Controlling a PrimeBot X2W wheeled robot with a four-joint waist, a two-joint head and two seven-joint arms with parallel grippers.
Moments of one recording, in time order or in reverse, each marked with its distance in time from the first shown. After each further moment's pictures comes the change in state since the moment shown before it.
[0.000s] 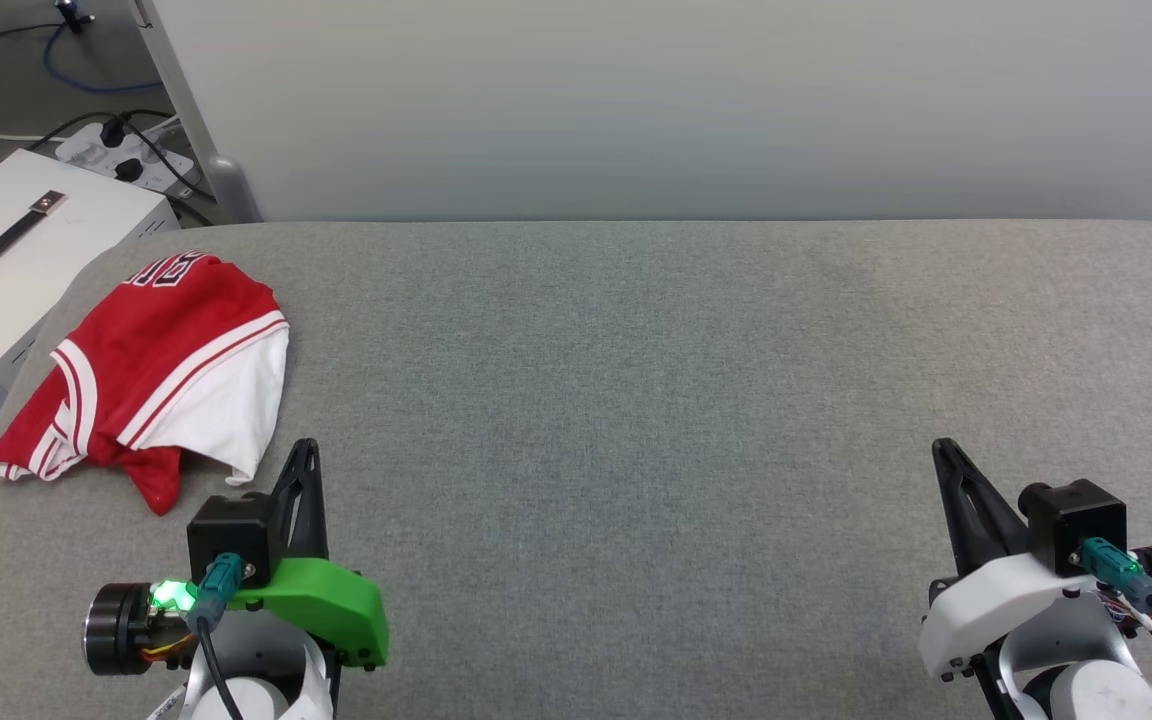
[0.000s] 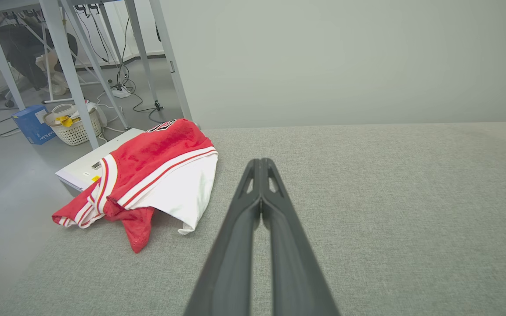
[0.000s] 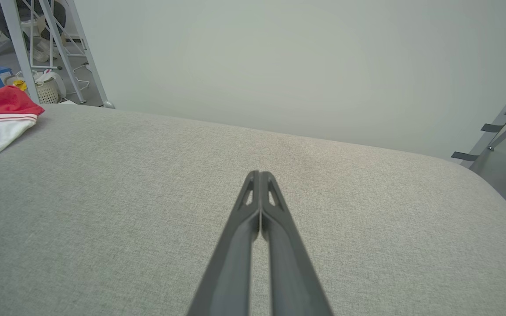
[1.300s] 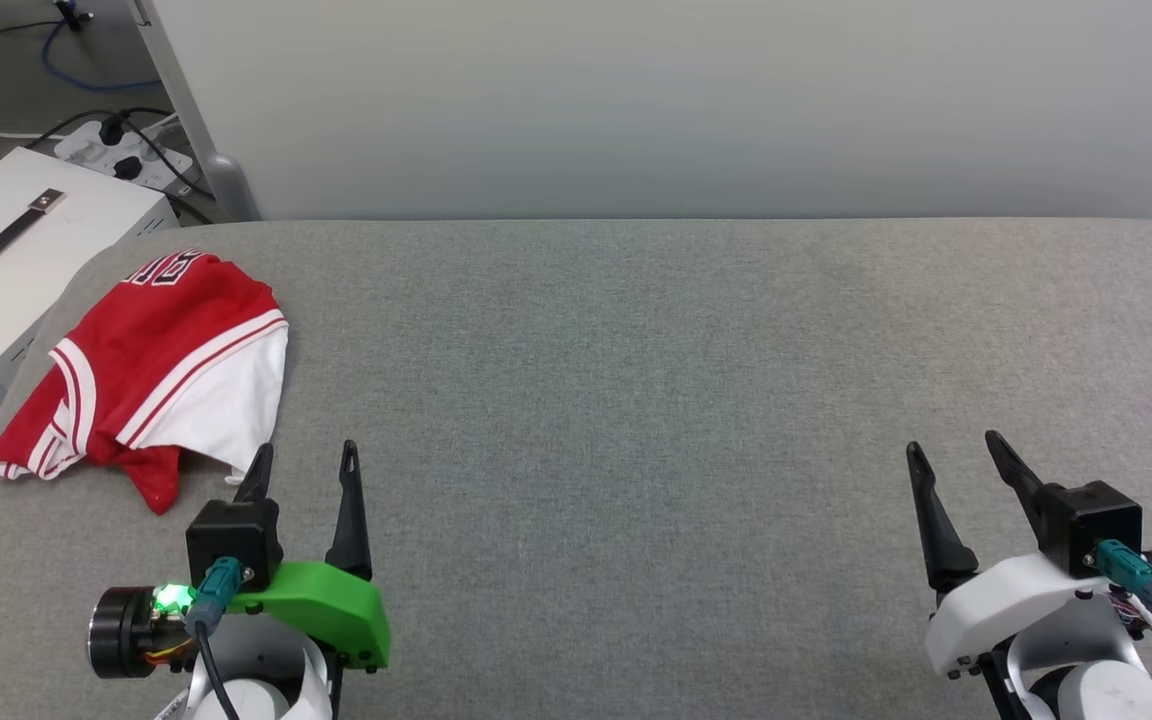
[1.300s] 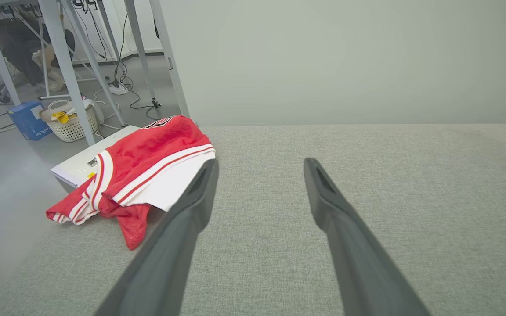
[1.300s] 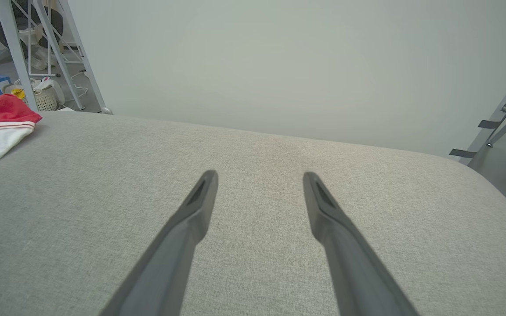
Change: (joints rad) left arm 0.000 0.000 -0.001 0.015 -0.018 0.000 -0.018; right arm 0.000 0.001 -0.014 0.005 0.019 0.000 -0.016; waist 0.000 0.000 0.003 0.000
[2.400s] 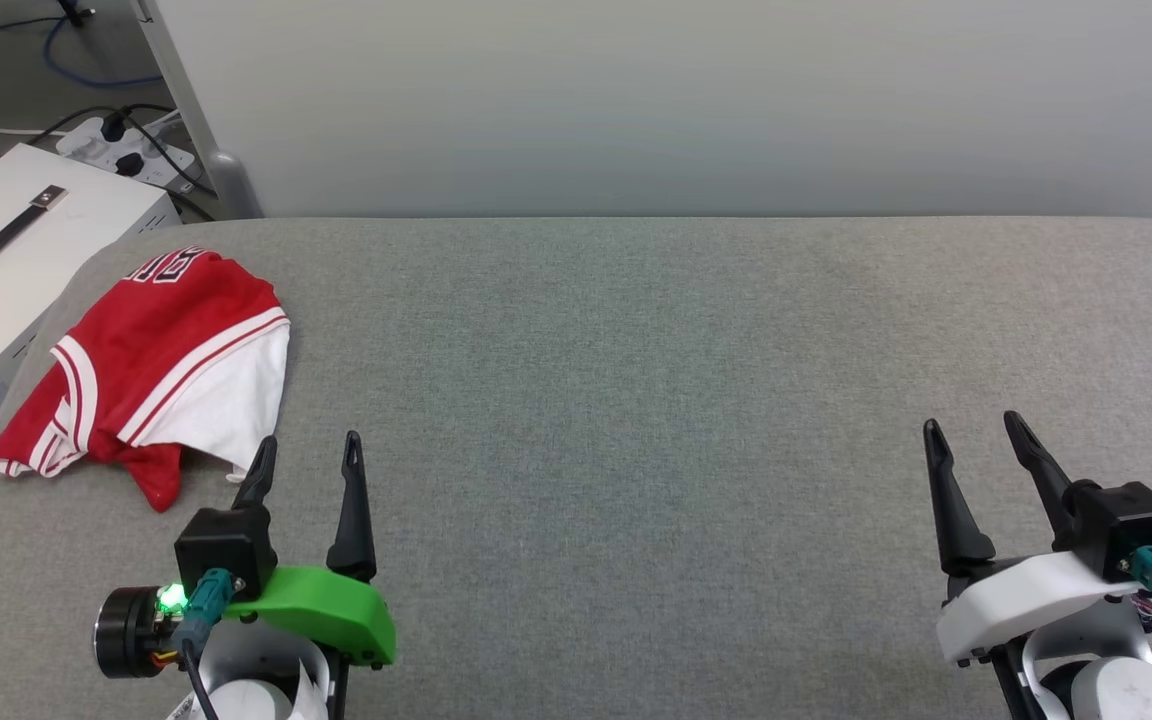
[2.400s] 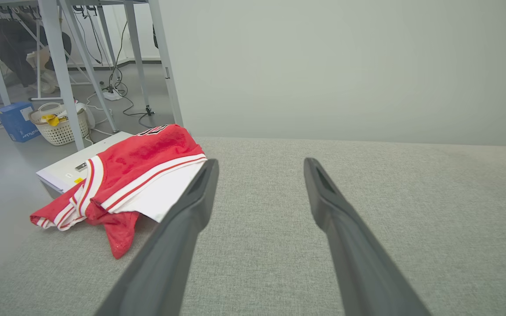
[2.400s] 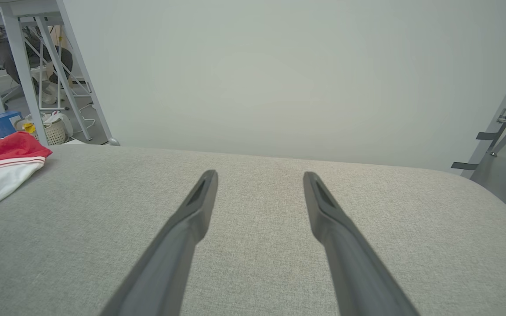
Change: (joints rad) left arm 0.000 0.000 -0.012 0.004 -0.056 -0.001 -0.067; right arm 0.000 0.000 -0.012 -0.024 0.055 0.000 -0.067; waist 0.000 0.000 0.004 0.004
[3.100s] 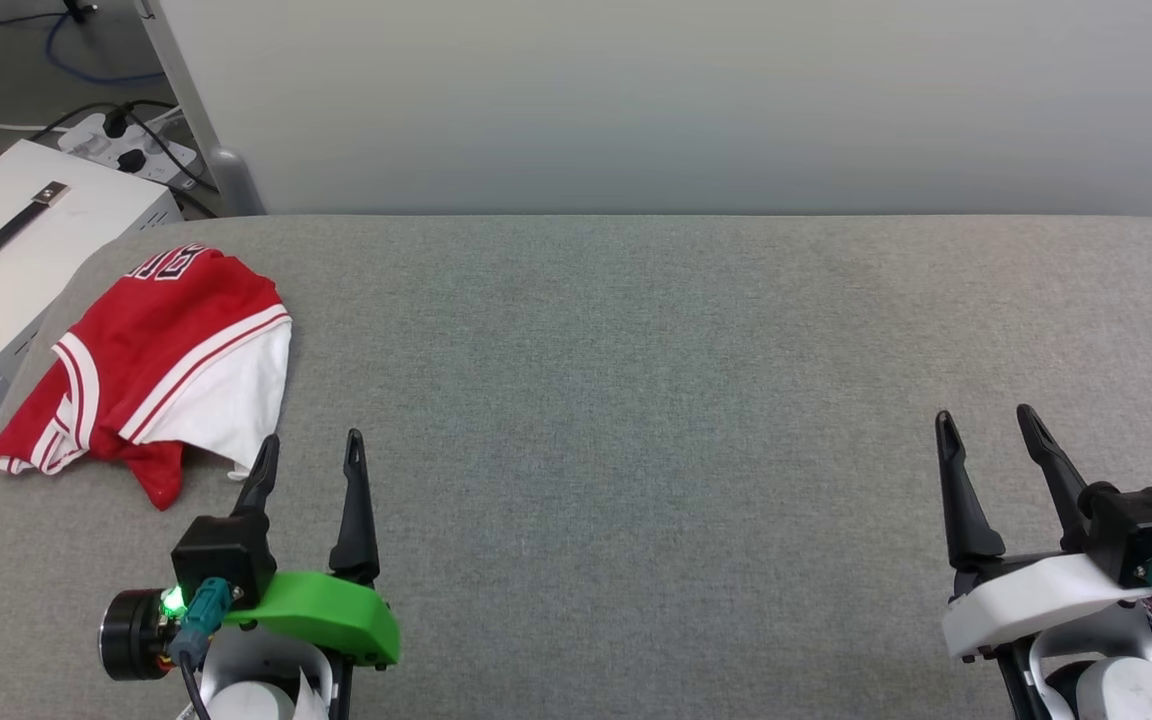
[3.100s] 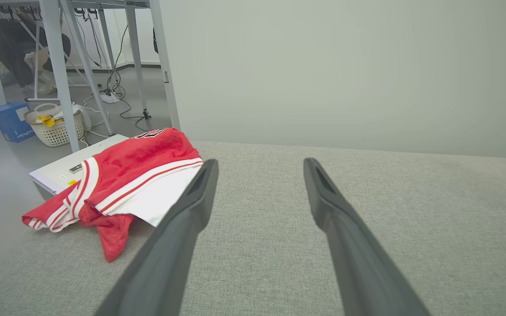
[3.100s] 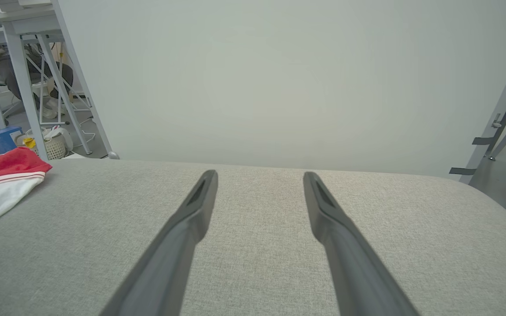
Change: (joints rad) left arm 0.001 0.000 -0.010 0.010 -0.029 0.000 -0.047; right arm 0.000 0.000 -0.007 -0.002 0.020 0.000 -0.044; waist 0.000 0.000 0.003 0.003
